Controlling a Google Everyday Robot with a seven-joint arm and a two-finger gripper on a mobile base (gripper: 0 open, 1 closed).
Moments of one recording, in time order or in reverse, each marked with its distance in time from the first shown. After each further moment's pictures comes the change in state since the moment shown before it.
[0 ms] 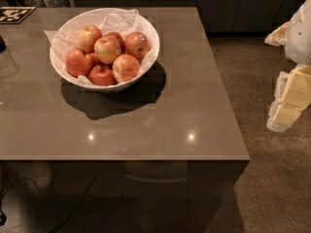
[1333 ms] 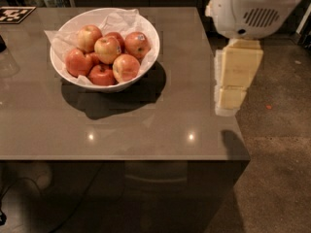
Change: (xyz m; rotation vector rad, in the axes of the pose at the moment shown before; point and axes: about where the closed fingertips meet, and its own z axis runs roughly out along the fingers) arm -0.112 0.017 -0.029 0.061 0.075 -0.228
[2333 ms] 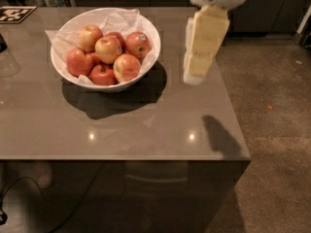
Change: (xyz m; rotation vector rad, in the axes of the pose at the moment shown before) arm -0.045 -0.046 -0.004 0.012 -0.159 0.020
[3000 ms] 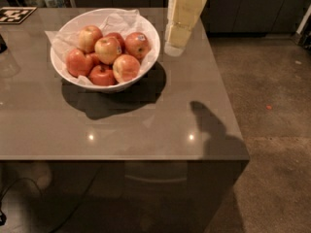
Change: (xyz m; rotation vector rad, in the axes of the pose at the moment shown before) arm -0.033 -0.050 0.007 -0.015 -0.092 0.003
